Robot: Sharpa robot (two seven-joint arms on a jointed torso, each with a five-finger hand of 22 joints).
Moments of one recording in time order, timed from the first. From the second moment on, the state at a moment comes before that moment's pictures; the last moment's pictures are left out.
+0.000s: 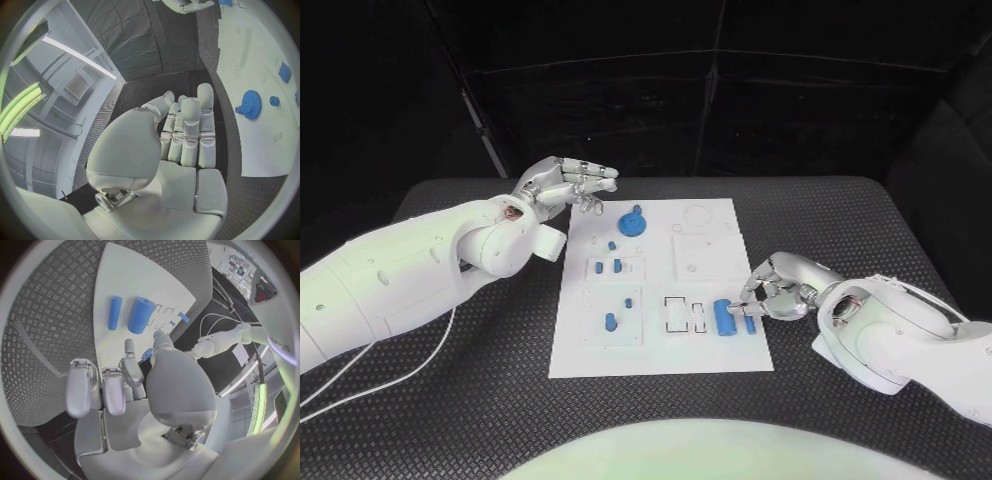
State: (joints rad) left arm 1.04 -0.81 0.16 1.36 -0.26 -0.13 0.25; left_hand 1.38 -0.09 0.36 0.01 0.05 1.03 0.16 0.11 0.09 1.15 0.09 0.27 0.16 1.28 0.00 0.97 0.71 0.17 1.17 0.10 0.59 0.85; right arm 0.85 -1.08 0.10 1.88 -1.42 -0.35 -0.46; right_hand 1.23 -0.13 -0.15 0.26 0.34 1.04 0.09 0.30 0.21 1.35 0.00 1.28 1.13 1.47 -0.06 1.52 1.31 0.07 1.46 0.04 1.42 1.29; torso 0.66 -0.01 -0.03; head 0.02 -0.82
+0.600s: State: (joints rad) left arm 1.04 -0.81 0.16 1.36 -0.26 -0.13 0.25; left_hand 1.38 -0.09 0.36 0.01 0.05 1.03 0.16 0.11 0.09 1.15 0.09 0.27 0.16 1.28 0.00 0.97 0.71 0.17 1.17 0.10 0.59 0.85; right arm 0.82 -1.03 0.10 1.86 -1.52 -0.33 -0.54; right_hand 1.23 -0.13 -0.16 0.28 0.34 1.04 0.09 0.31 0.22 1.36 0.01 1.29 1.15 1.47 -0.06 1.52 1.31 0.07 1.46 0.04 1.42 1.30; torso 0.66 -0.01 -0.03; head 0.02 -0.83
